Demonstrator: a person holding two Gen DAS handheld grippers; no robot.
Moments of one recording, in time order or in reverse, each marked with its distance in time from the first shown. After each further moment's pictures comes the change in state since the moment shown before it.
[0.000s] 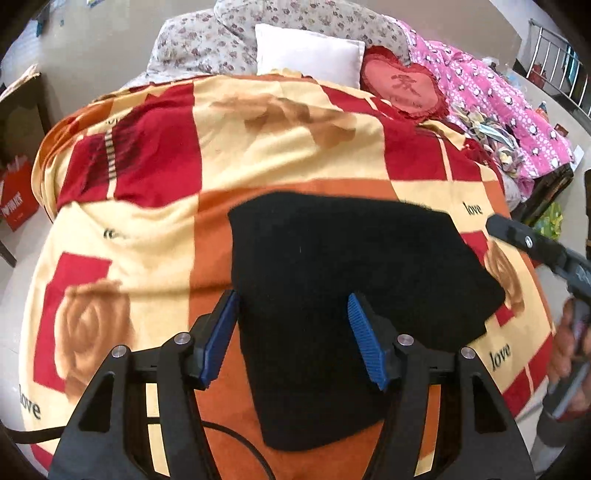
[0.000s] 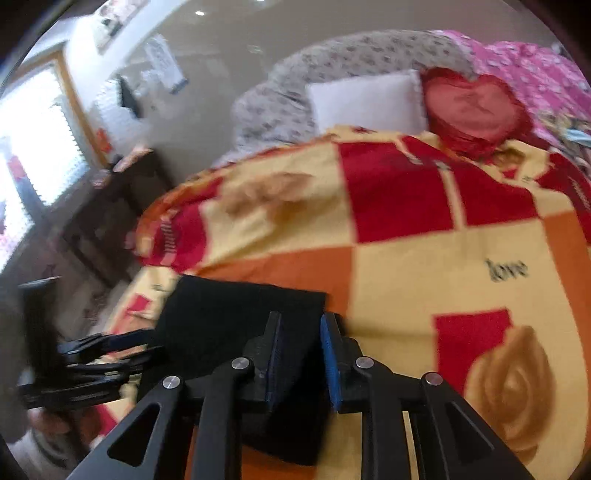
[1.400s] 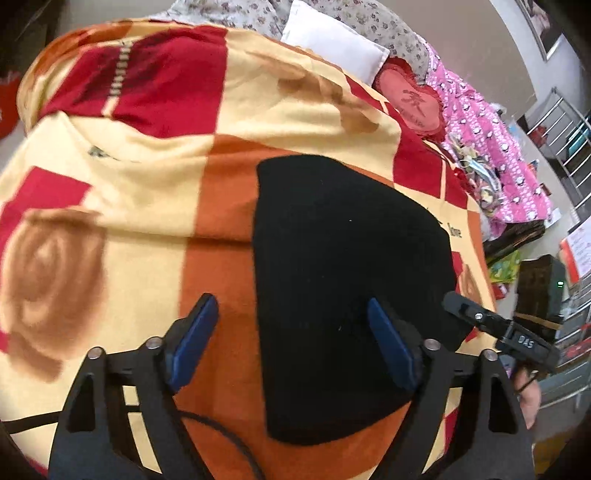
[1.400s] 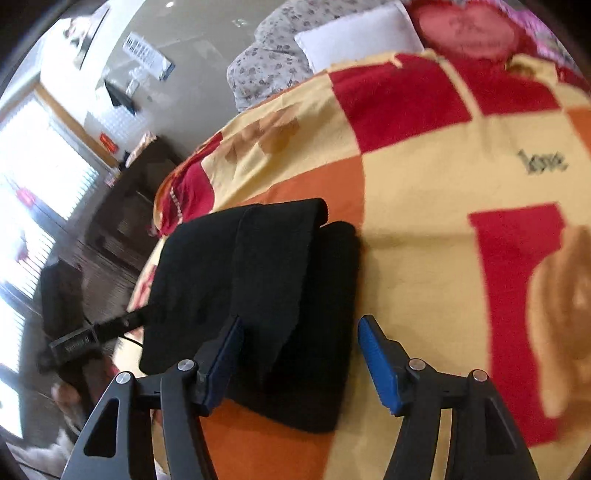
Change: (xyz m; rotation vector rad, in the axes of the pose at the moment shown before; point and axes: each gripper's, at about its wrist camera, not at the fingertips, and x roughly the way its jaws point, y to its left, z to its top) left arm 0.022 0.047 -0.022 -0.235 0.082 -0.227; right arm 0.045 -0.037 -0.048 0.187 0.170 0.135
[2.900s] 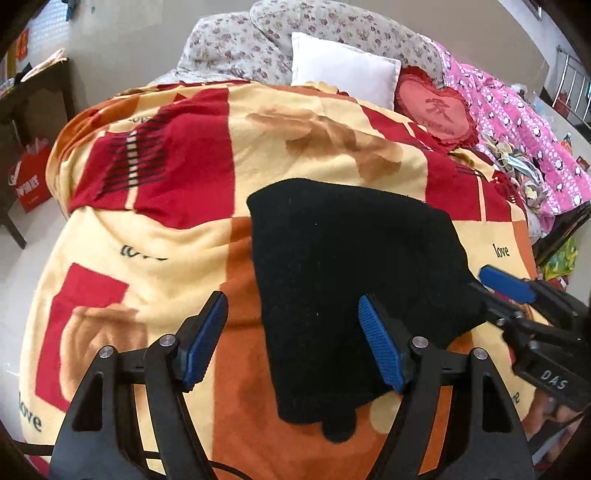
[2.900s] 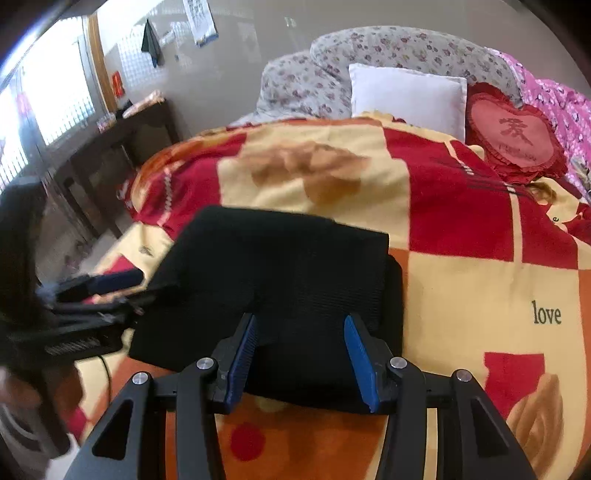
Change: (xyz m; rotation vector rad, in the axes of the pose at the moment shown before) left arm -0.007 -0.033 0.035 0.137 -0.148 0.282; right arm 0.021 0.093 0.039 -0.338 -0.080 -0.266
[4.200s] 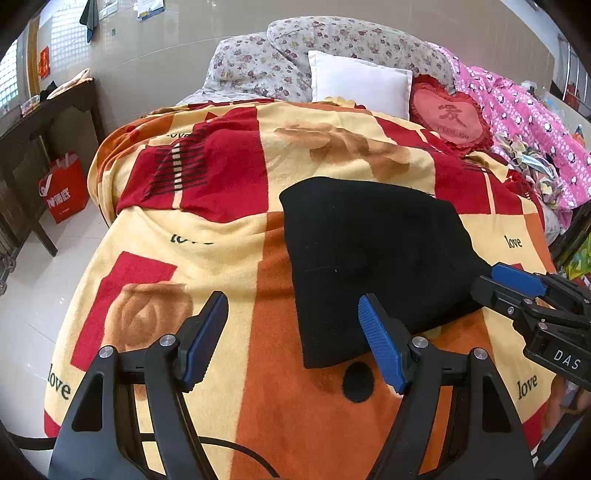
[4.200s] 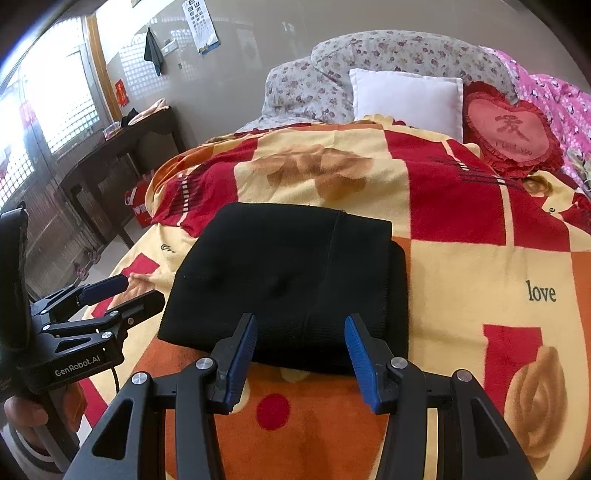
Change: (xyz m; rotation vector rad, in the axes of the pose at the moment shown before) left arm -0.034 -0.005 -0.028 0.025 -0.064 0.117; right arm -0.023 0.011 -0.017 0.018 -0.004 0.026
